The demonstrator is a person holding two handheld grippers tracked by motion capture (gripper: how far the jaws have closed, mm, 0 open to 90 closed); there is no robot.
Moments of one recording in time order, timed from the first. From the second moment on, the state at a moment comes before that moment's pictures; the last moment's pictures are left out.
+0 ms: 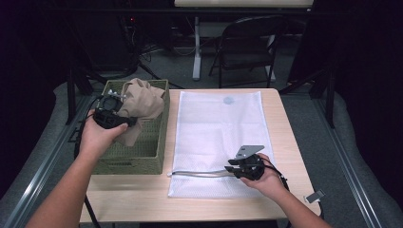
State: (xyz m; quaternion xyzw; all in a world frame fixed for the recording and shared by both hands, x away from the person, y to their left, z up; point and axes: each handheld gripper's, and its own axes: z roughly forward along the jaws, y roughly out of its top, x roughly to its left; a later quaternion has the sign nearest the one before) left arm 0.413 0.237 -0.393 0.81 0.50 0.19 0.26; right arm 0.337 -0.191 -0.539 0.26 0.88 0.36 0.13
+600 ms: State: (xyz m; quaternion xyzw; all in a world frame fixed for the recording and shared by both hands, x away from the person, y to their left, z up) left arm 0.415 0.241 -0.393 0.80 0.51 0.19 0.25; right arm 0.334 -0.190 -0.558 0.27 0.89 0.34 0.13
